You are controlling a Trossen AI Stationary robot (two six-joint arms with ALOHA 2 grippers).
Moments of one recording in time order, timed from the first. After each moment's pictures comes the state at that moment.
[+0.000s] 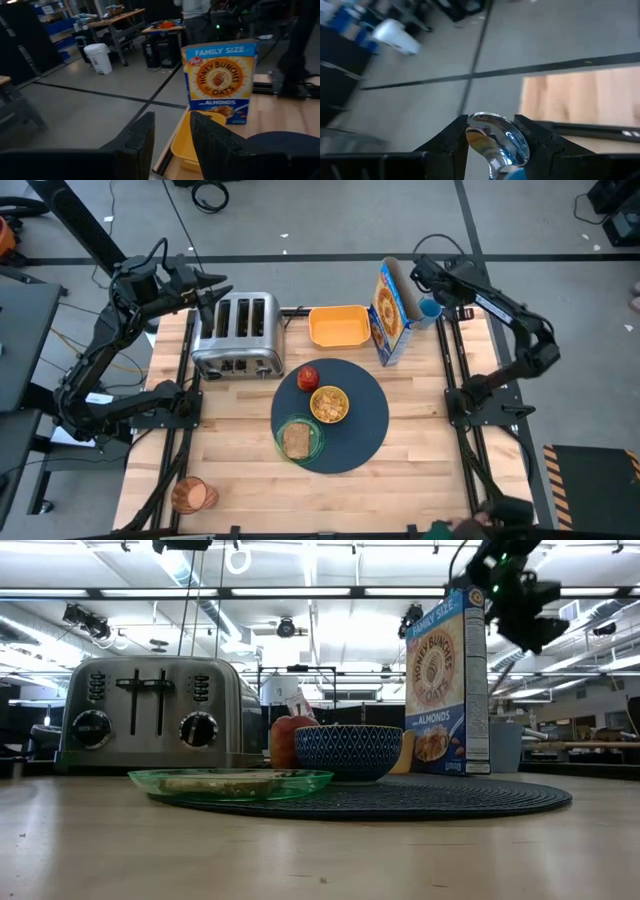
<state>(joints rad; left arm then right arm) 0.93 0.88 1.21 -0.50 0.37 0.30 -0.94 1.41 1.32 -1.32 0.99 2.18</state>
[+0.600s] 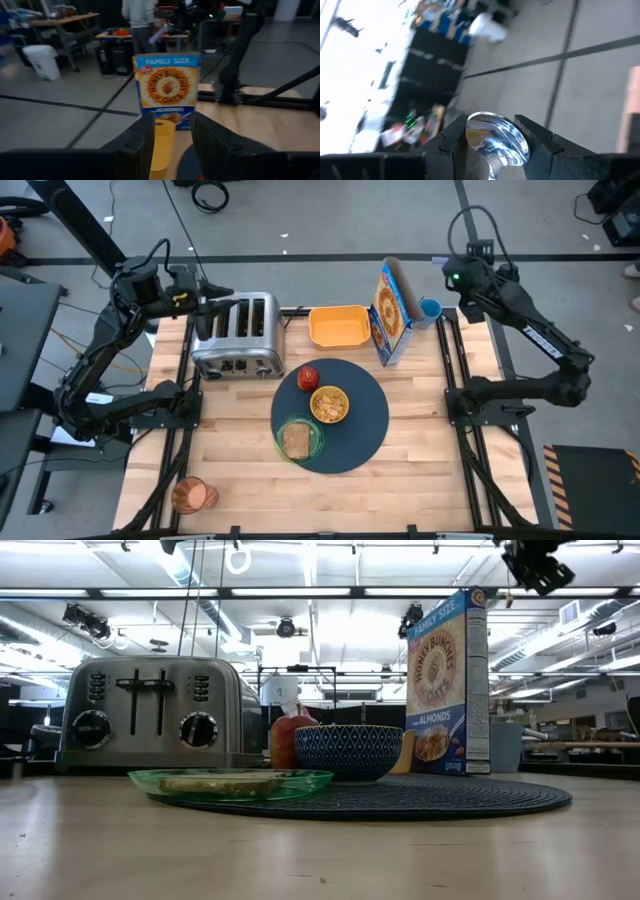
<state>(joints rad) 0.93 0.88 1.21 -0.52 0.62 0.21 -0.73 1.05 1.32 -0.95 1.21 1.85</state>
